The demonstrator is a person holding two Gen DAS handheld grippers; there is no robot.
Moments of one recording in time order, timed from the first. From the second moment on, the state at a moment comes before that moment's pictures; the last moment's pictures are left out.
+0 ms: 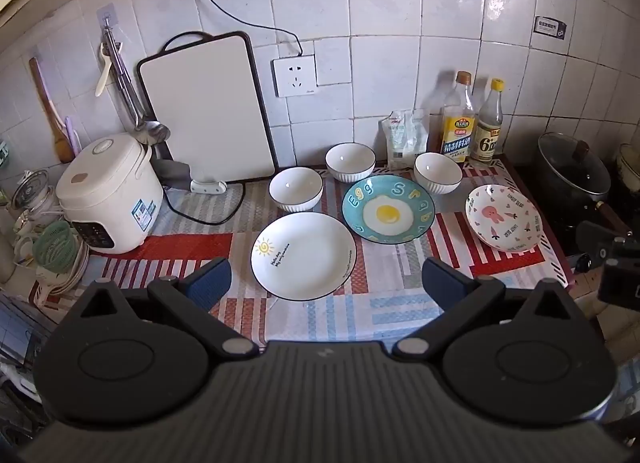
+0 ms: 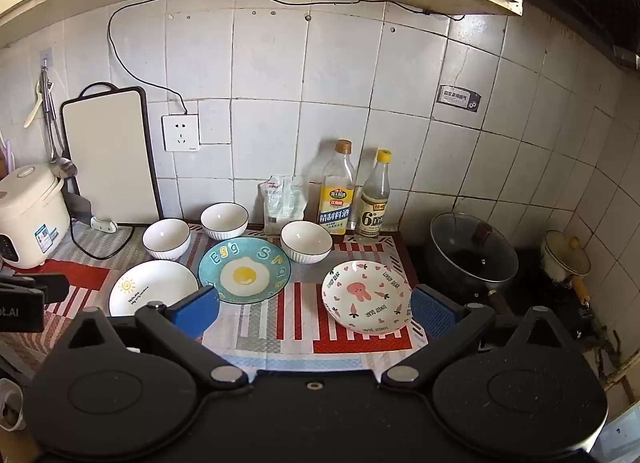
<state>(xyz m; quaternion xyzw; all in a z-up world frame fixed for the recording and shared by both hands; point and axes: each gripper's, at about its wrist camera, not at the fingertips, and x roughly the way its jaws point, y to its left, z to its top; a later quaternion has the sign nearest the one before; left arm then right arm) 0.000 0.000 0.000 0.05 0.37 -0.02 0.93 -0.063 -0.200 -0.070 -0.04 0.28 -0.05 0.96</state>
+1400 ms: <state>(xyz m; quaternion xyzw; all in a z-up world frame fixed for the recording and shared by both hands) 0.008 0.008 -0.041 0.03 0.35 -0.05 0.93 -0.044 -0.194 -0.117 0.00 0.32 -0.02 0.95</state>
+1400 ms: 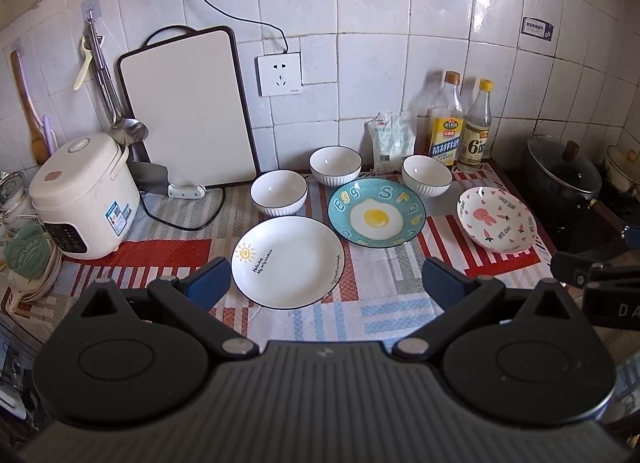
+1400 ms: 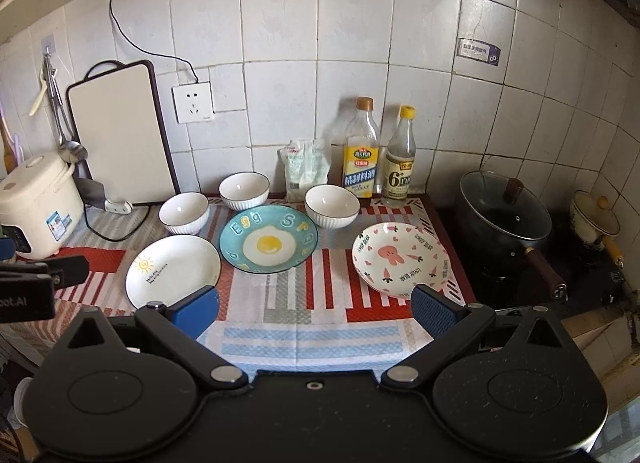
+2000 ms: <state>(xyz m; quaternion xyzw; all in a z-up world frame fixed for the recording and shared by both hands) 0.012 0.006 -0.045 0.04 0.37 -0.05 0.93 -0.042 -0.198 -0.122 -0.01 0.33 -0.02 0.95</state>
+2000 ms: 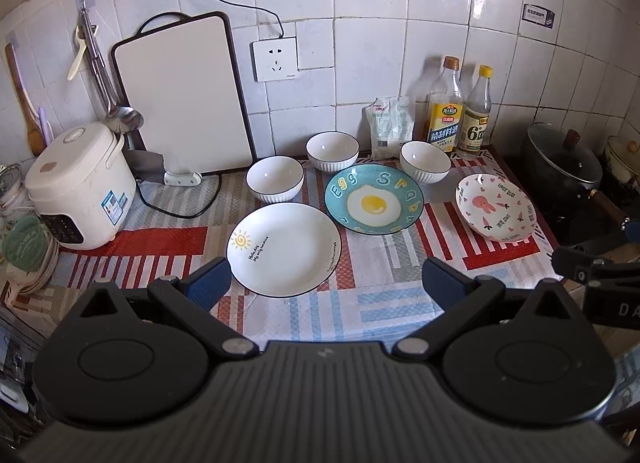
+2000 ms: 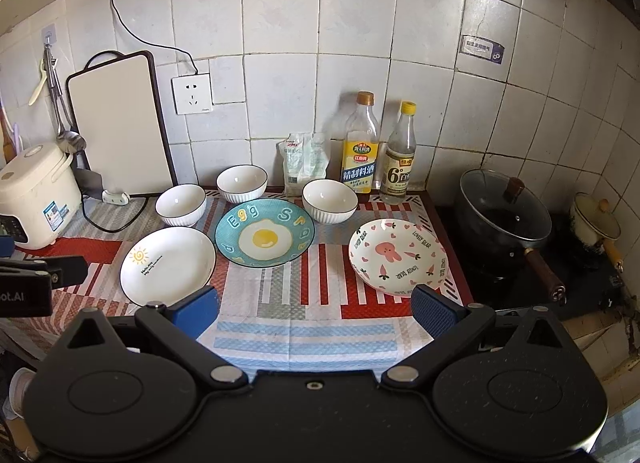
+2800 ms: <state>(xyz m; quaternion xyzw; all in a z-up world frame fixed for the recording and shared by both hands) 0.013 0.010 -0.049 0.02 0.38 -0.08 0.92 -0.044 -0.203 -0.122 0.01 0.31 -0.01 0.95</state>
